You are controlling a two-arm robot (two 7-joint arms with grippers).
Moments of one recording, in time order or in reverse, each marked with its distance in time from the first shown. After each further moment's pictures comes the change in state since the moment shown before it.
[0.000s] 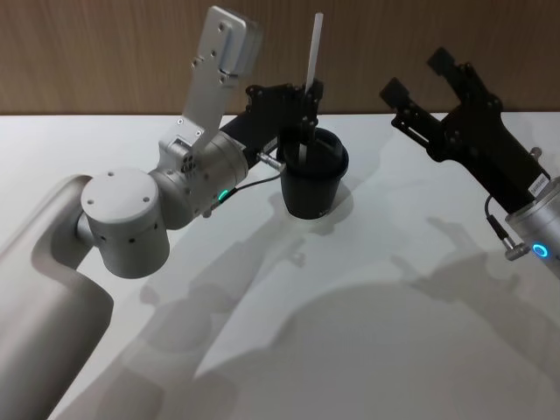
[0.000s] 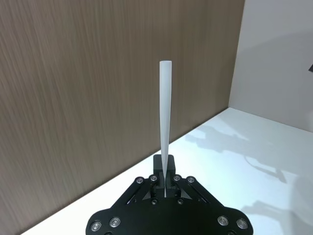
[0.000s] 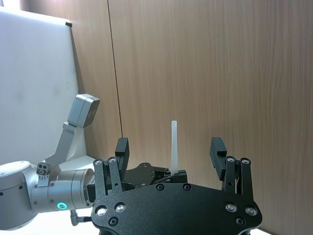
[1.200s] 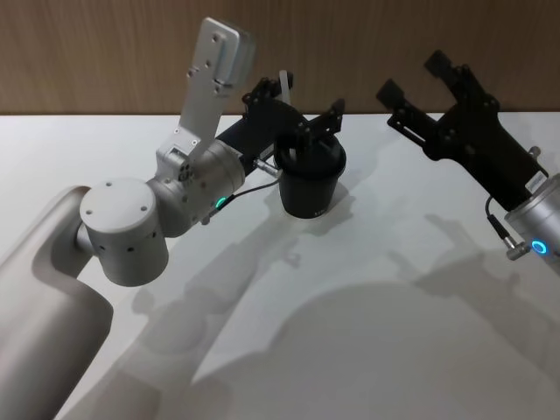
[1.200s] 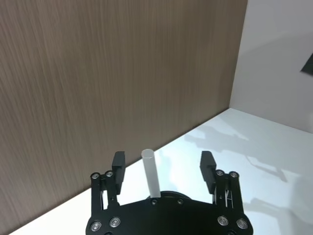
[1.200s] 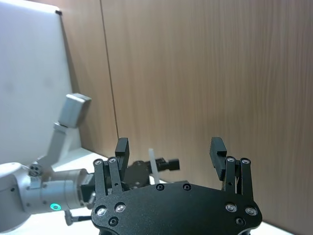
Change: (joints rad) left arm 0.020 -0.010 -0.017 0.018 0.003 -0.026 -0.009; right arm 0.001 0.015 -0.008 -0.021 -0.022 0.048 -0.051
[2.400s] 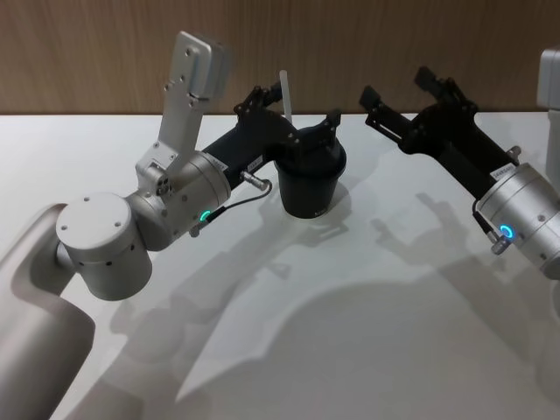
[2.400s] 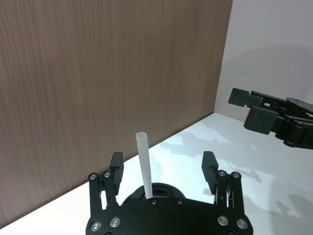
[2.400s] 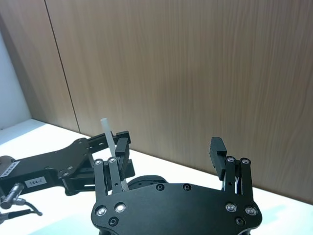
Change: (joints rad) left arm 0.051 0.020 -0.044 -0.026 -0.037 -0.036 -0.093; right arm 0.051 0.004 -0.076 -0.009 -0.136 0.164 -0.267
